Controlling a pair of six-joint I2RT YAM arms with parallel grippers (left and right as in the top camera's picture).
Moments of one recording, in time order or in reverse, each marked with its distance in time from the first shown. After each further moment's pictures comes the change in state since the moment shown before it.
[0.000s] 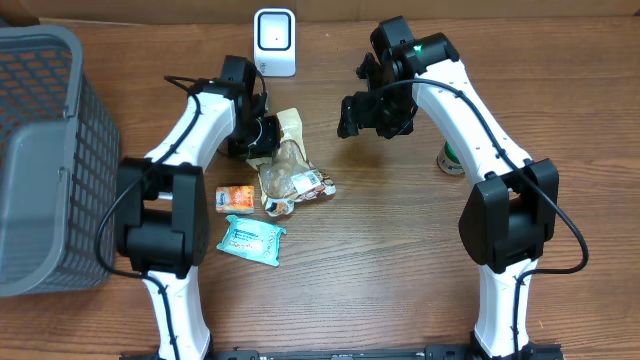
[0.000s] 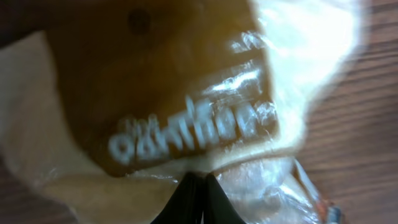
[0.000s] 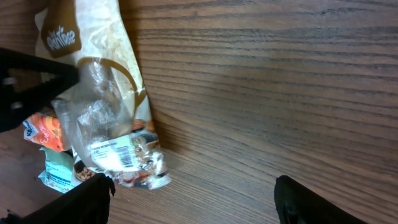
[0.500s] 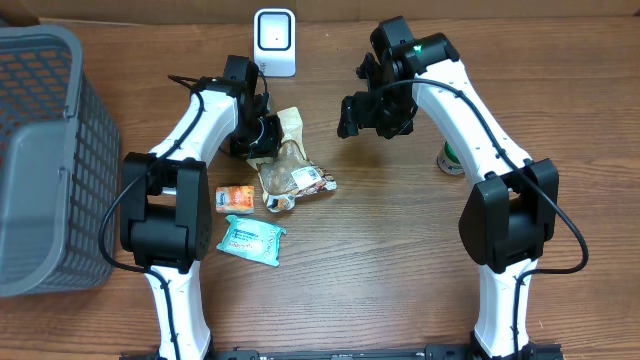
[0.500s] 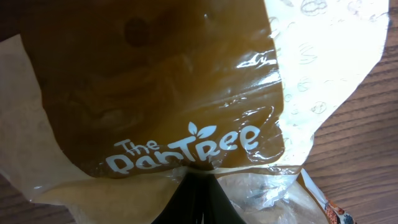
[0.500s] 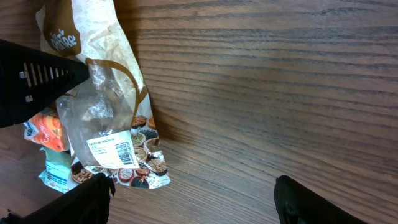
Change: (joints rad) left arm -0.002 0.034 0.033 -0.015 0.014 0.000; right arm 0.001 0.000 0.000 0.000 -0.005 0.000
